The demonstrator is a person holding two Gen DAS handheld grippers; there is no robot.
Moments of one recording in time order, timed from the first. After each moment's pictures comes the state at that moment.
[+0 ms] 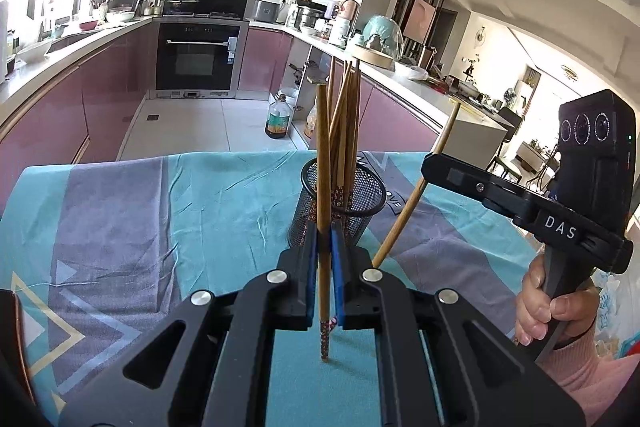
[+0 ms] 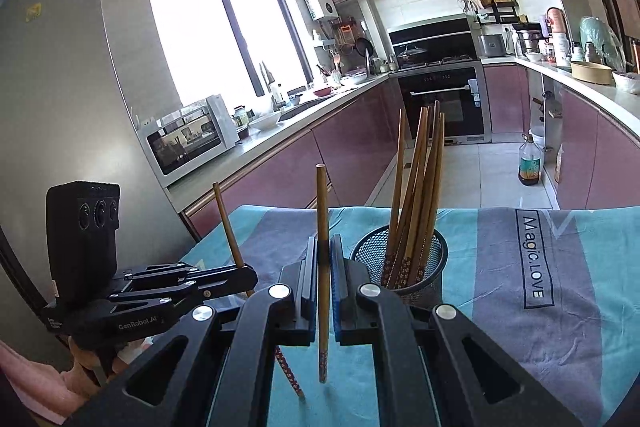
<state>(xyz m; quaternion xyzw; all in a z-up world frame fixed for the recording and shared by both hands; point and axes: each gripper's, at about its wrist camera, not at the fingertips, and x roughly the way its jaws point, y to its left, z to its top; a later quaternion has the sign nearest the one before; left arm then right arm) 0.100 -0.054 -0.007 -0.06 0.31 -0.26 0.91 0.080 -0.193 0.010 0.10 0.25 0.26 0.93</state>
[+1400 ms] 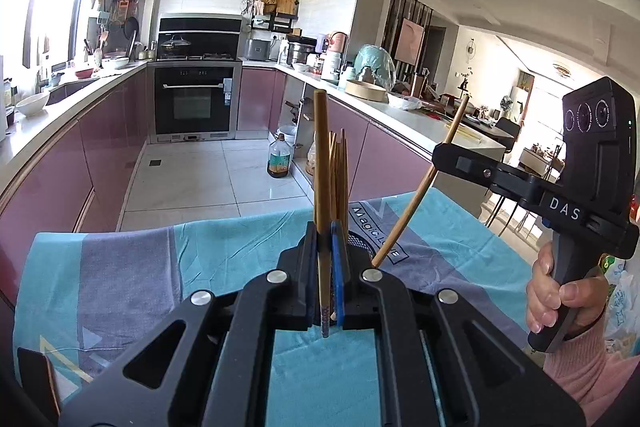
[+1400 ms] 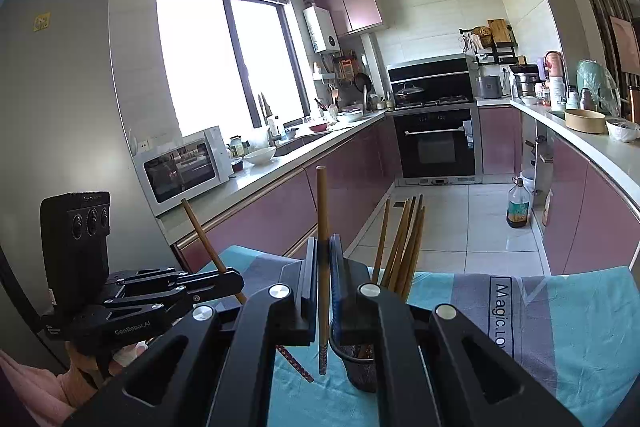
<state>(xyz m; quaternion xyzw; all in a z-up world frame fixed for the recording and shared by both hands) 0.102 -0.057 0.043 -0.03 0.24 -0.26 0.93 0.083 -0.204 0.065 0.08 0.19 0.24 0.95</state>
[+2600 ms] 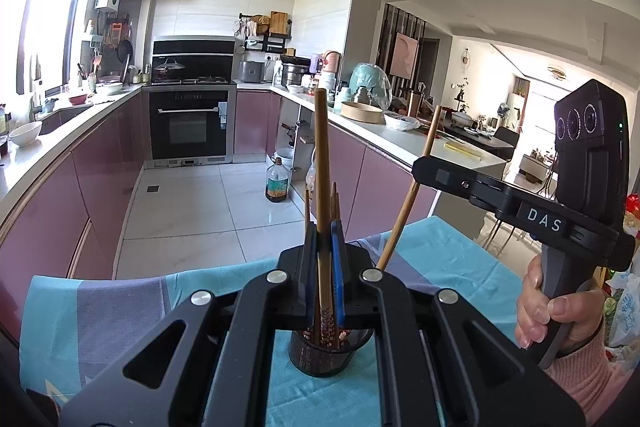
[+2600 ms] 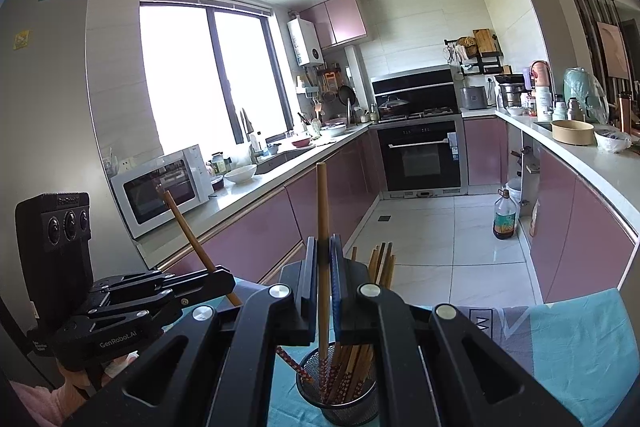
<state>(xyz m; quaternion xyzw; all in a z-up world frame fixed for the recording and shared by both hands) 0.088 -0.053 0.078 -0.02 0.20 -0.27 0.94 0.115 -0.212 0.078 0.08 0.18 0.21 0.96</state>
